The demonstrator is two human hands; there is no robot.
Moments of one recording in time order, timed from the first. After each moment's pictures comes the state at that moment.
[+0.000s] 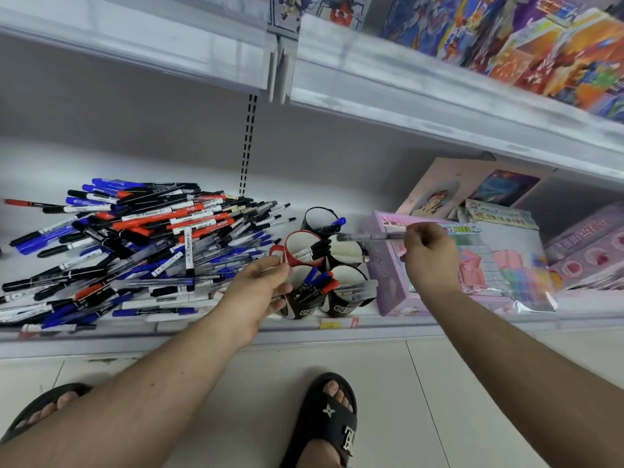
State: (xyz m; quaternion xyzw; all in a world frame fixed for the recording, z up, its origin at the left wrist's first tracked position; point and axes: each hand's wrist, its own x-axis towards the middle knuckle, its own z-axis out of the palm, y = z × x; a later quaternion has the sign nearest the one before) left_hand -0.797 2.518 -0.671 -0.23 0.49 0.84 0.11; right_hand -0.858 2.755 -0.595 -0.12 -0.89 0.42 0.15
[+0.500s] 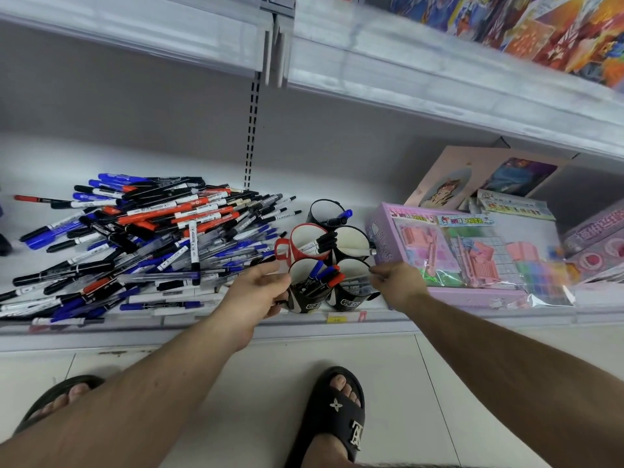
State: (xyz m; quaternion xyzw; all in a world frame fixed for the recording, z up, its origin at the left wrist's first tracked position) left_hand -0.792 2.512 -0.693 -0.22 0.58 0.77 0.12; right_hand -0.872 2.772 -0.676 -0.05 -0.98 0.16 -0.11
